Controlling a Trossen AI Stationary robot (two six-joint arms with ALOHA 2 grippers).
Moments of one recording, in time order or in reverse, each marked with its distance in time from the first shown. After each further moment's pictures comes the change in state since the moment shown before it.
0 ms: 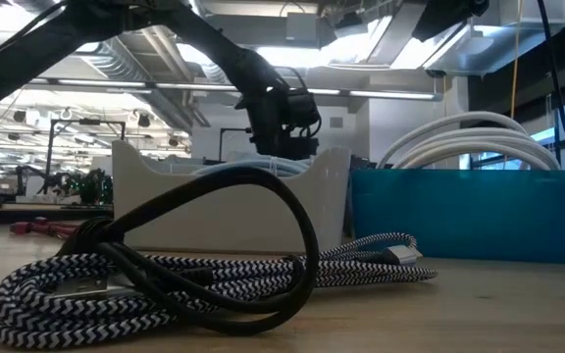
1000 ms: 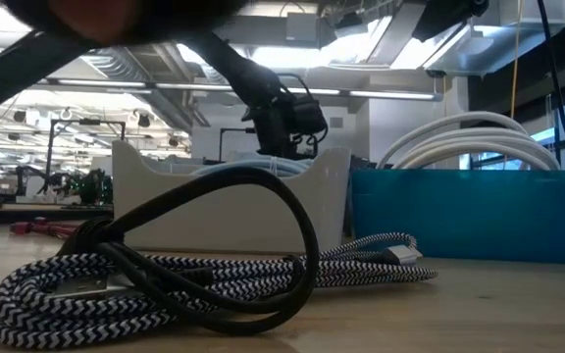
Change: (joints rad) left arm -0.015 0.055 0.000 0.116 -0.085 0.035; right arm 0.000 0.001 0.000 0.000 -0.002 0.001
